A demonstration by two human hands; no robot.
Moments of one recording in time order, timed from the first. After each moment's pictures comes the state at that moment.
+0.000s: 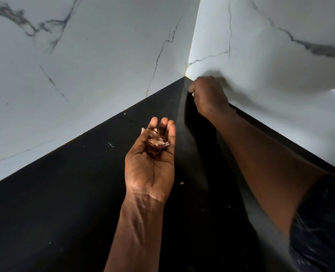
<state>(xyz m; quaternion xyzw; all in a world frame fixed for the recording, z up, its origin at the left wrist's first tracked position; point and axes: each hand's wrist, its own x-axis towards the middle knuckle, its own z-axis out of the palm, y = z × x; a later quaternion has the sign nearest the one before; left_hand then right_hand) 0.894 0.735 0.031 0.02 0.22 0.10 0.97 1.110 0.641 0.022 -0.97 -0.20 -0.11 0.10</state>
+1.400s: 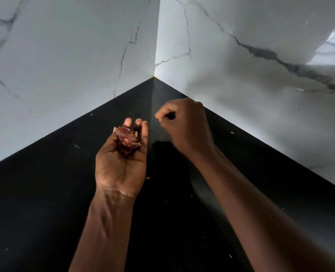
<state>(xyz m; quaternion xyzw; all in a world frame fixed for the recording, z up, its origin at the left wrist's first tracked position) 0.895 0.723 0.032 0.06 0.22 0.10 0.97 0.977 0.603 0.056 -0.91 -0.21 -0.12 0.34</state>
